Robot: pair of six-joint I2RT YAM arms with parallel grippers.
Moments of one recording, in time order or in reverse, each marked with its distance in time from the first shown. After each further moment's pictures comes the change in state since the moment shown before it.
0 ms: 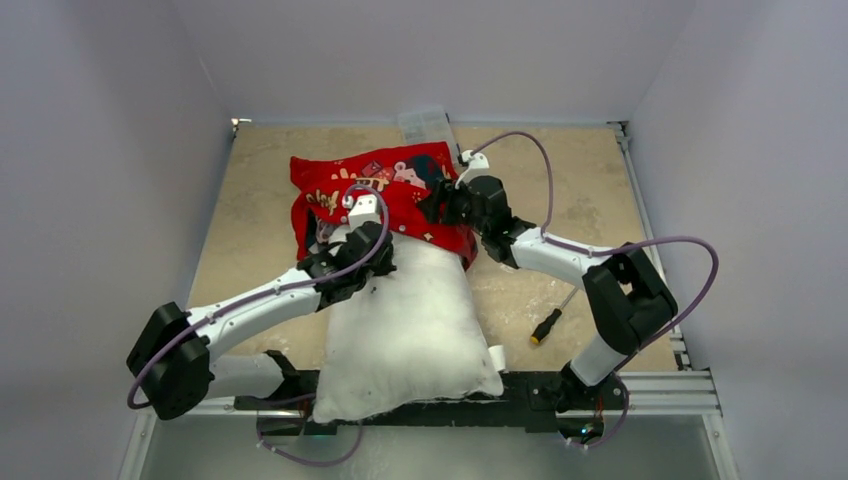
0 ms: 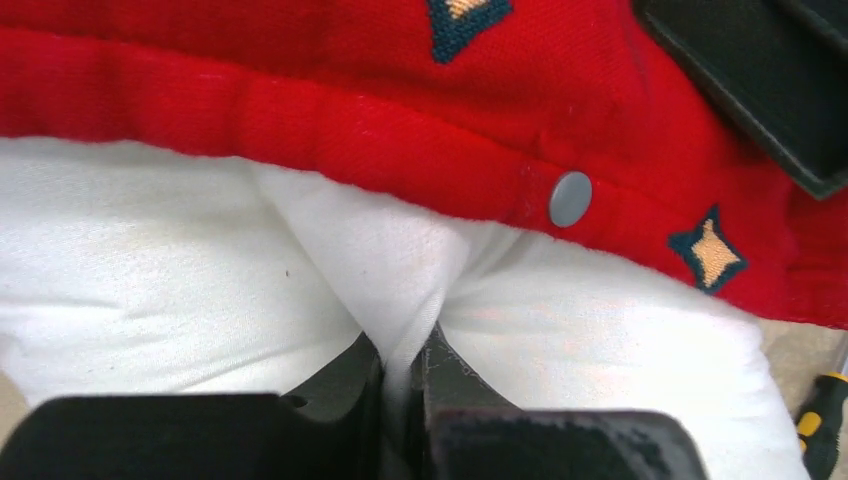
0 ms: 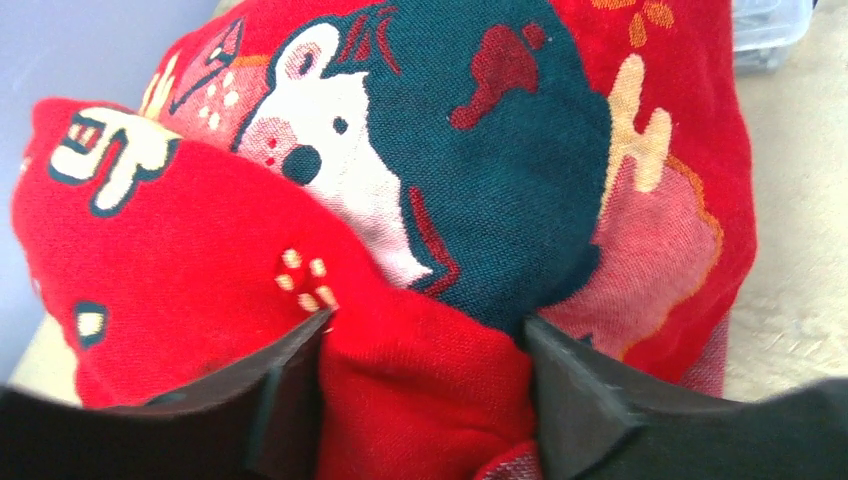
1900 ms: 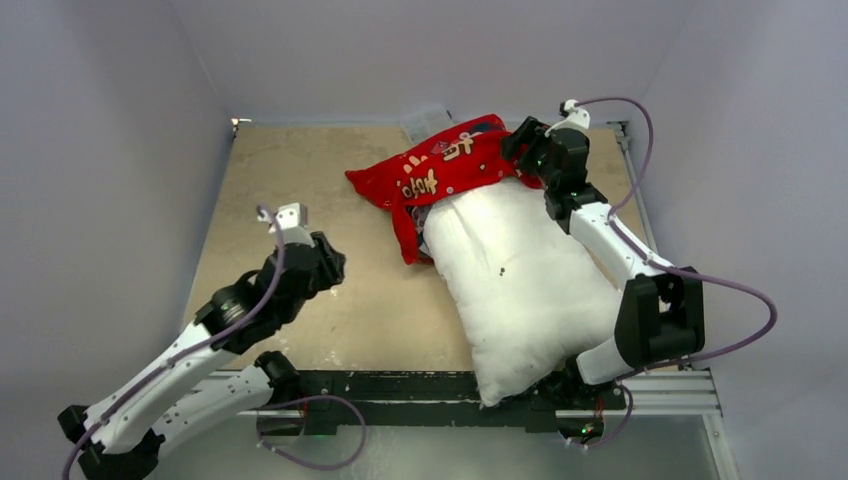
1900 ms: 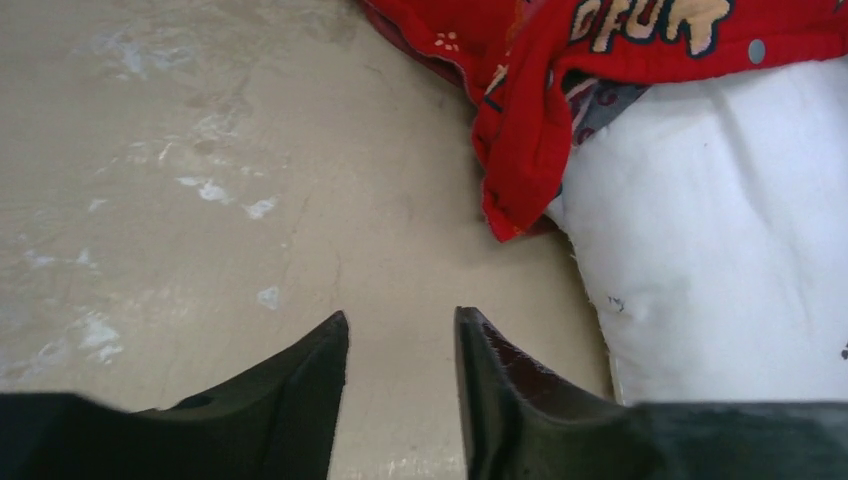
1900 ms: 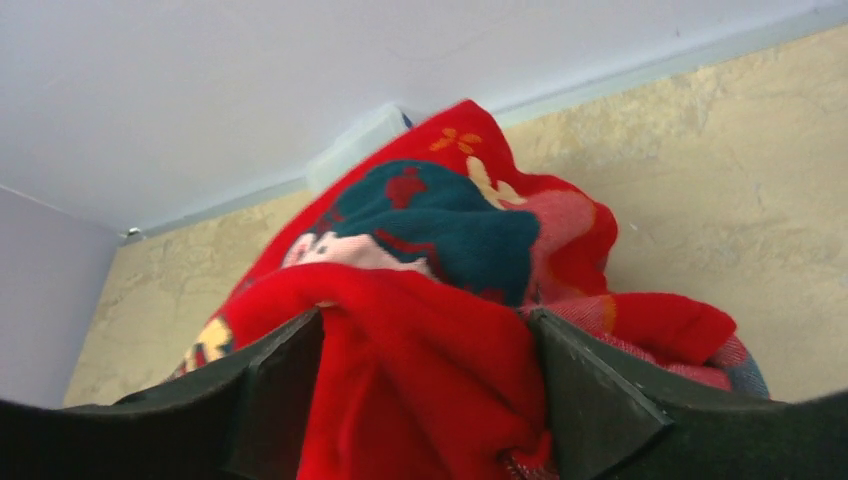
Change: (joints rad) left arm -0.002 -0.618 0.071 -0.532 -0.154 -0.024; right arm -0.418 -0.115 0.163 -0.184 0.061 0.048
